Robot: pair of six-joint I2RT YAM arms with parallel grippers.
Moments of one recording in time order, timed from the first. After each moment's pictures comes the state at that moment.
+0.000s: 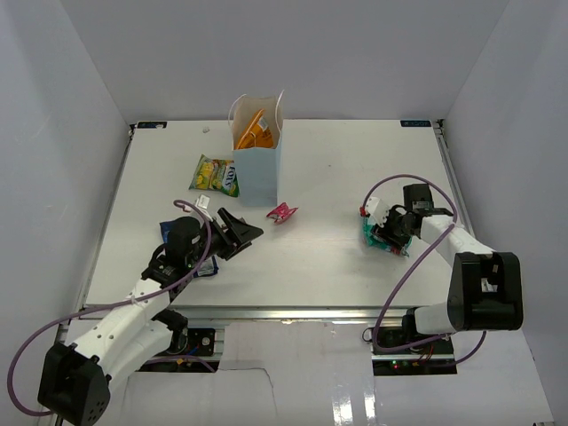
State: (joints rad) left arm -0.45 0.80 0.42 0.02 0.30 -1.07; right arm 0.05 1.40 0.74 -0.48 -0.29 -1.07
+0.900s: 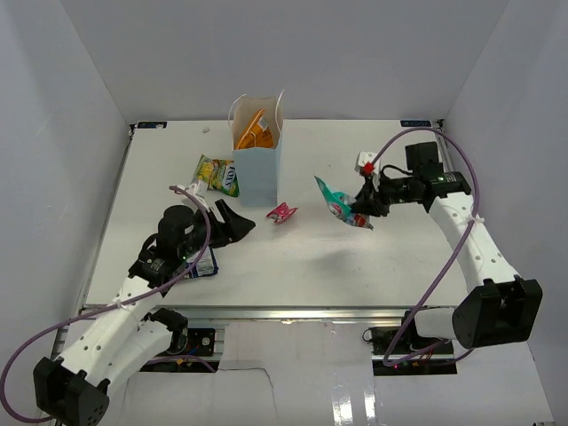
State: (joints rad) left arm -0.45 0.78 0.59 -0.20 0.21 -0.76; right arm 0.14 1.28 1.15 -0.85 -0.91 -0.93
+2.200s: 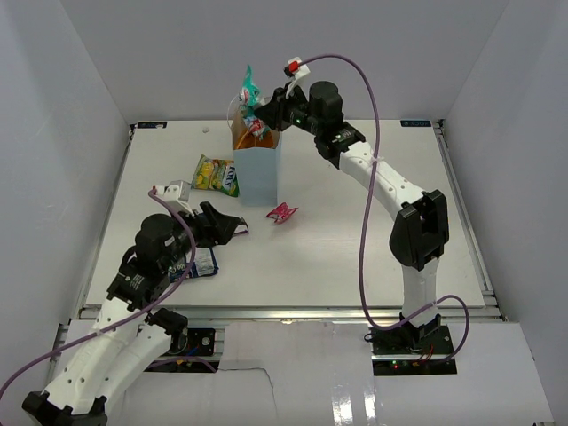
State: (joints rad) left arm -0.45 0.59 0.70 -0.35 0.06 -0.55; right arm 0.60 2.00 1.93 0.08 -0.37 0.23
